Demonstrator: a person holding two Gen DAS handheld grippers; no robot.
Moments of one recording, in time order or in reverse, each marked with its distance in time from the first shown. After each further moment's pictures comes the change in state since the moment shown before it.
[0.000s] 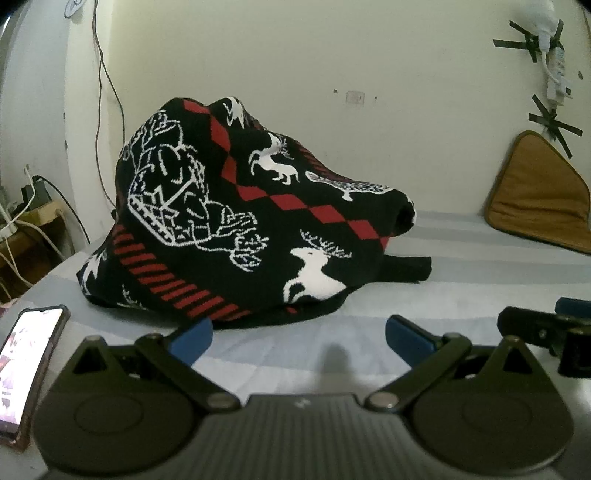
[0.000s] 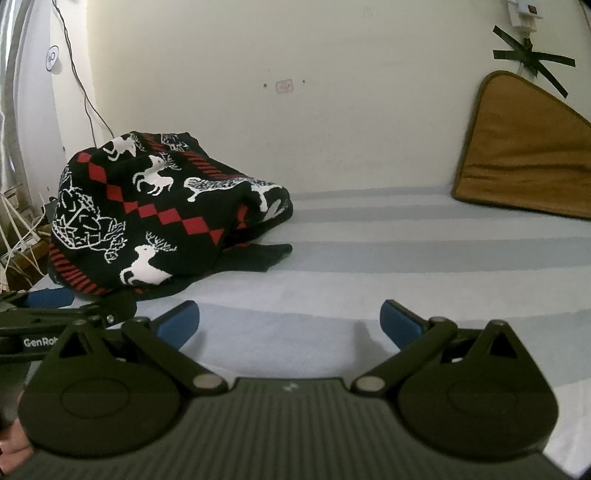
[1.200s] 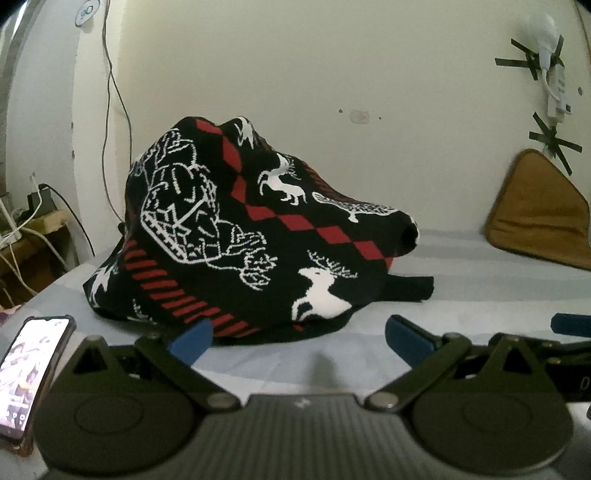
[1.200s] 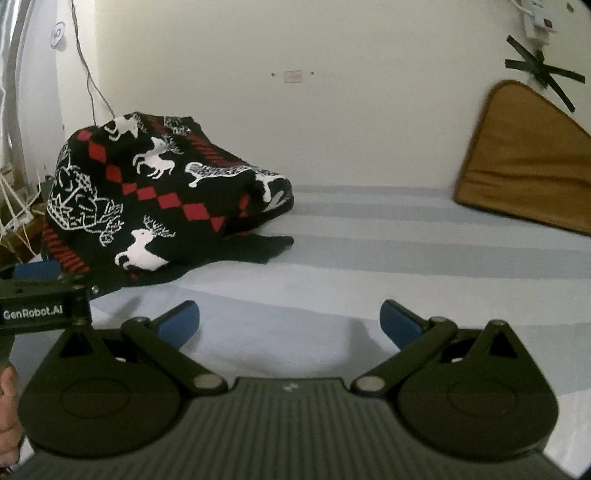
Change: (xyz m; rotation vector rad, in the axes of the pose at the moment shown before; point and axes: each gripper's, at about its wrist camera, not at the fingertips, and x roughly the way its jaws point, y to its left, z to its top) left arm -0.008 0.001 -0.001 -0.027 -0.070 0.015; right arm 0.011 0.014 -0.001 -0.040 0.015 -0.069
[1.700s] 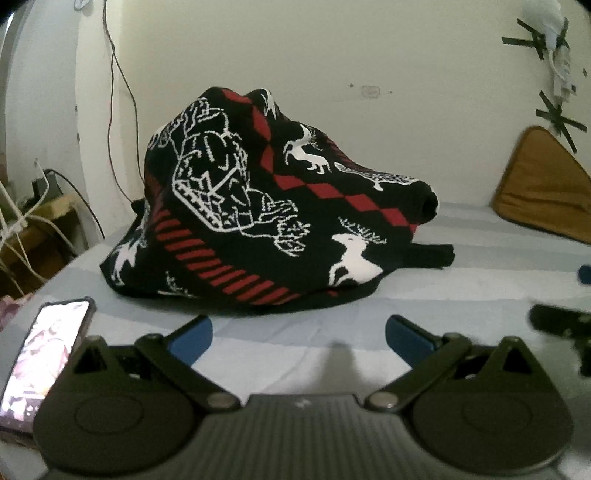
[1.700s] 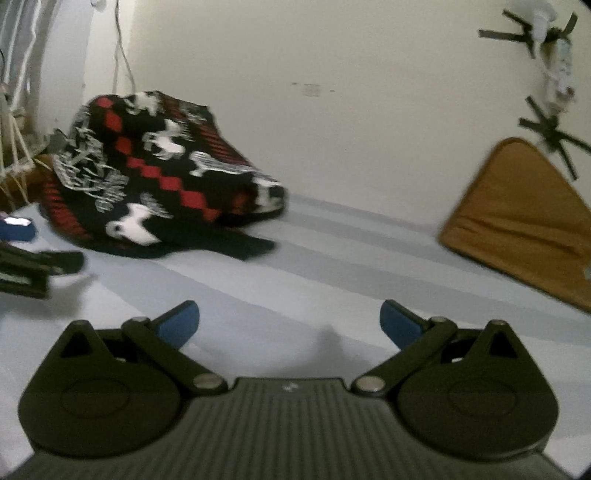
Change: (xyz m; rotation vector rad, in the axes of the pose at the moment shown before) left arm -0.005 0.021 -0.010 0.023 0.074 0.015; right arm -0.007 0.008 0.010 -0.188 -0.003 -0.052
